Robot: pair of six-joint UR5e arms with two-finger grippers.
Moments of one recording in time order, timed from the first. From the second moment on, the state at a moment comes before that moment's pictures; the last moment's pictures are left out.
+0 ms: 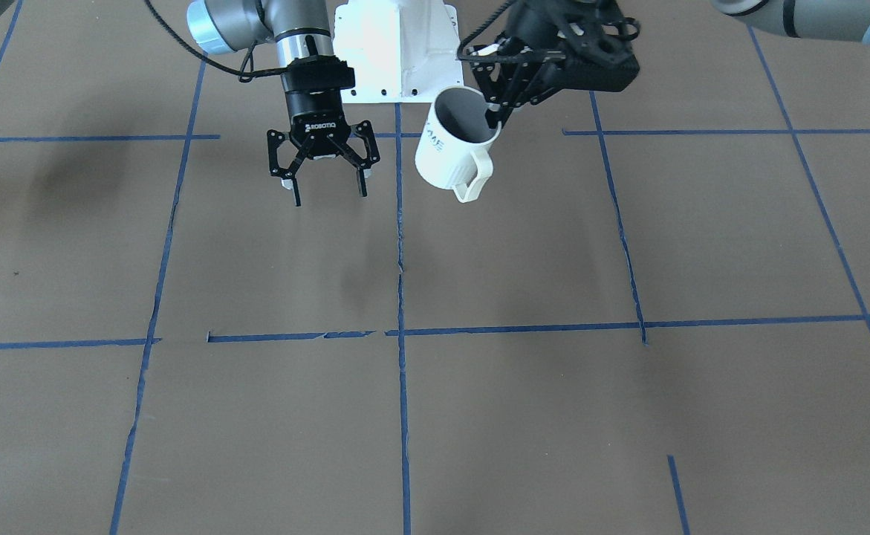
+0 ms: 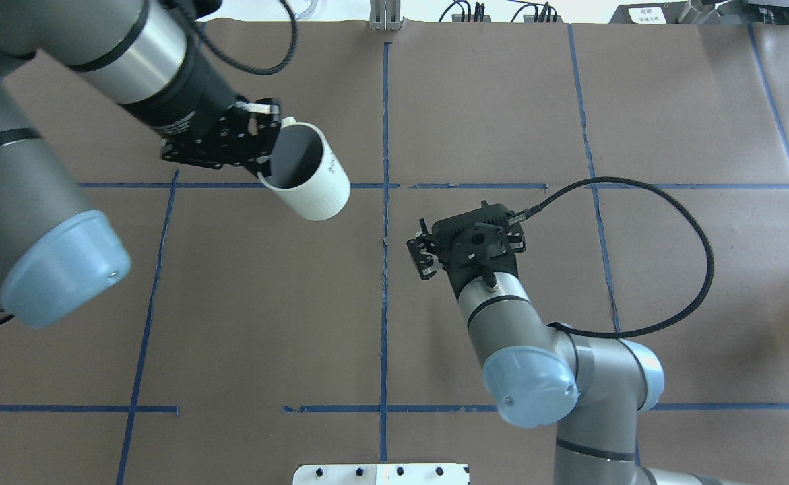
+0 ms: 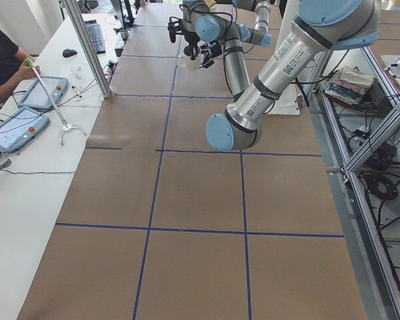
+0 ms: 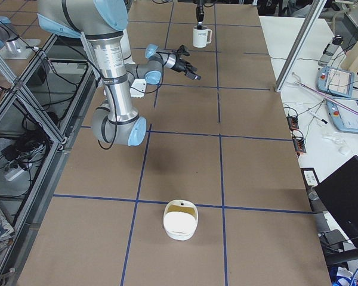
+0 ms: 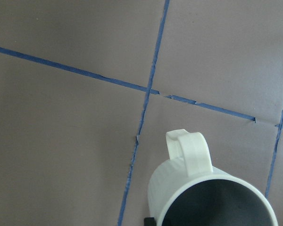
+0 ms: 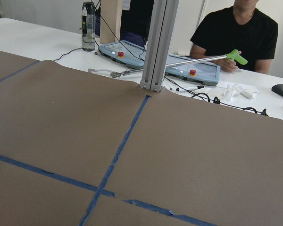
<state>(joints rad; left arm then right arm) -0.85 -2.22 -2.11 -1.27 -2.21 -1.19 0.26 -1.19 1.91 -1.17 0.83 0.96</state>
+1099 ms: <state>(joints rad) -1.15 -1.53 -1.92 -1.77 -2.23 -0.37 1.03 -1.46 1.99 -1.22 1.90 0.58</state>
